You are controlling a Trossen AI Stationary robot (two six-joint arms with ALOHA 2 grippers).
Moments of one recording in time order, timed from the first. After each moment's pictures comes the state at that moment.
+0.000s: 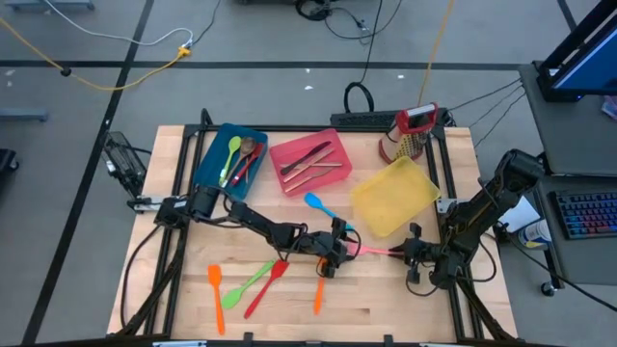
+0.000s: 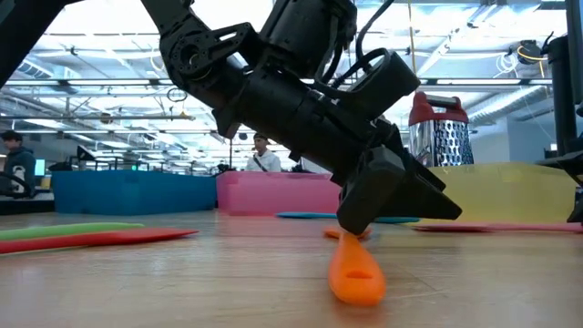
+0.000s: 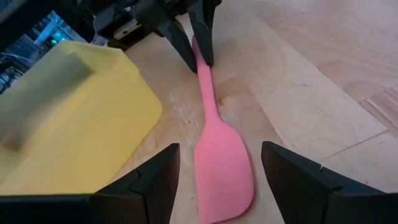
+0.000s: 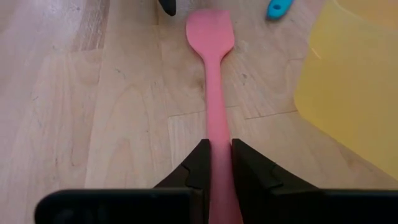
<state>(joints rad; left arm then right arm) -0.23 2.29 1.33 0.45 -0.16 0.43 1.06 1.34 0.19 0.03 0.76 1.09</state>
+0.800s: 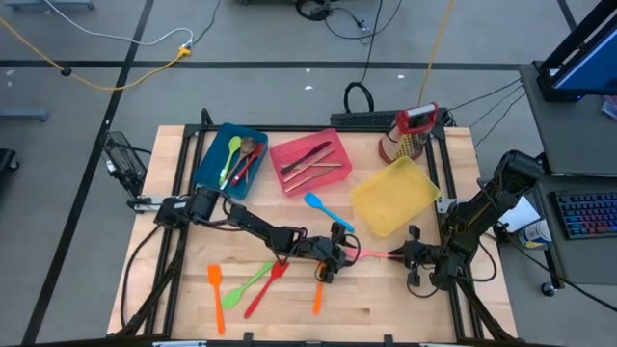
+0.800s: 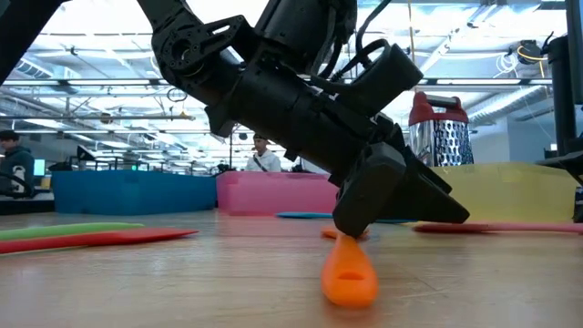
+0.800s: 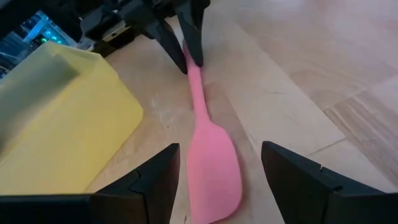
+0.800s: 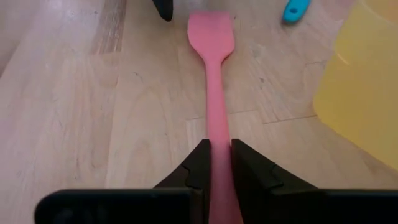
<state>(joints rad) -0.25 2.29 1.33 0.45 -0.15 0.39 1.06 1.34 0.19 0.09 0.78 1.04</state>
